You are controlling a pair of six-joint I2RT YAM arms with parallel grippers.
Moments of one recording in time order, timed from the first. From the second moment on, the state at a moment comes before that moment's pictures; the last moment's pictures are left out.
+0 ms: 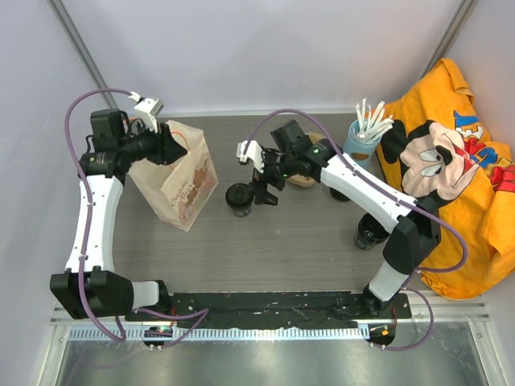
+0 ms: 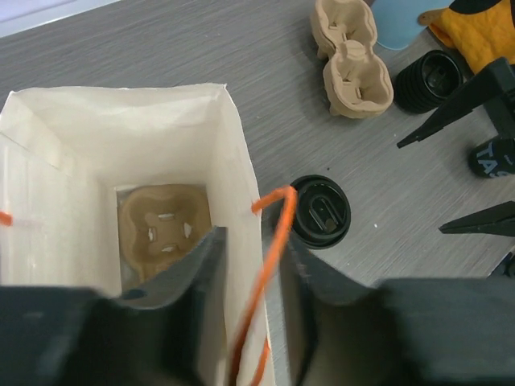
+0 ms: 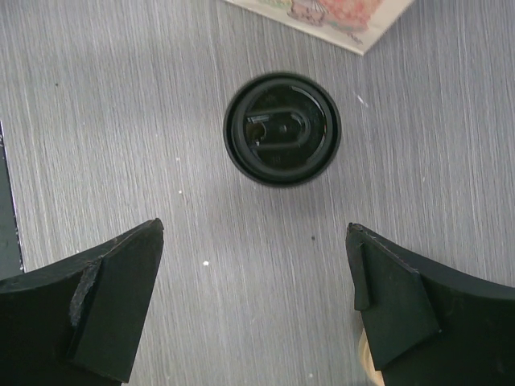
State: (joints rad) left arm 0.08 1.29 1.40 -0.67 0.73 0.13; right arm 0.69 1.67 1.57 -0.75 -0.49 -0.62
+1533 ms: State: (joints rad) left arm 0.13 1.18 1.56 -0.79 0.65 0.07; right arm 0.81 1.96 1.75 -0.80 -0.56 -0.83
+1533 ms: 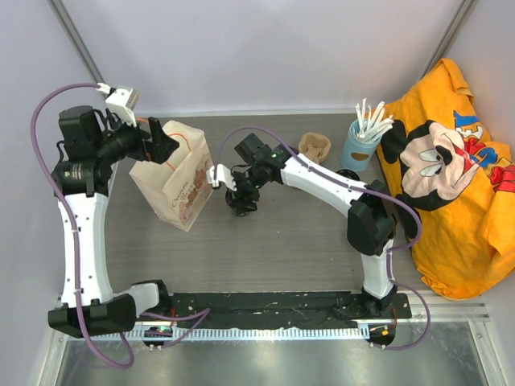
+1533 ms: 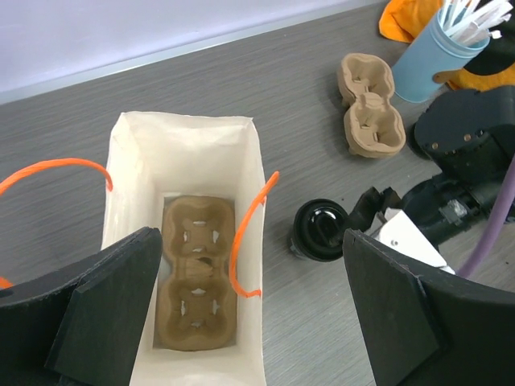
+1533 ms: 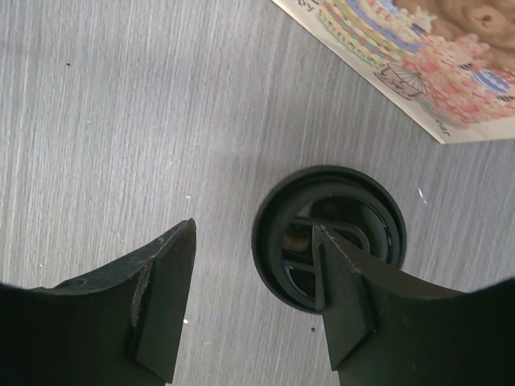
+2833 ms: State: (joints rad) left arm 0.13 1.18 1.59 -0.81 0.61 0.07; right arm 0.83 1.97 1.69 -0.69 -0.40 -0.74
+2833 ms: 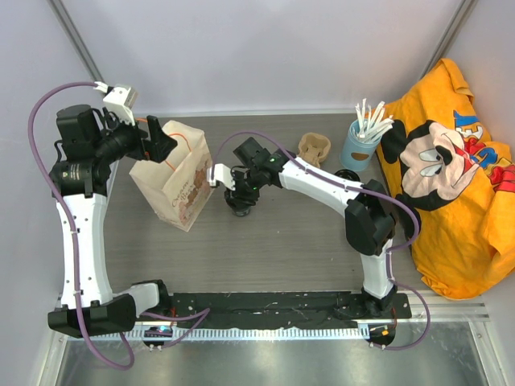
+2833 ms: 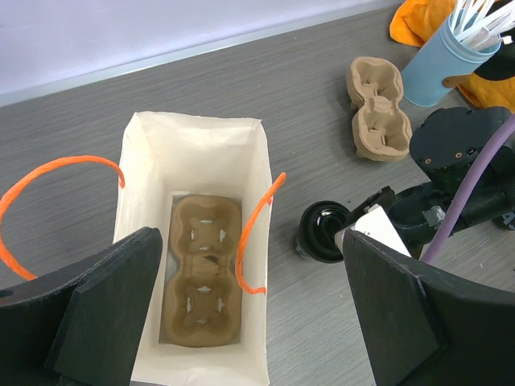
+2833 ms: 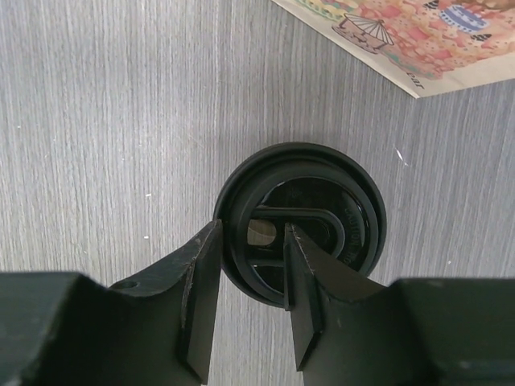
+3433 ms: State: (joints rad) left arm 0.13 1.18 1.59 -0.81 0.61 0.07; right arm 0.83 2.09 1.94 -0.96 -0.33 -0.77
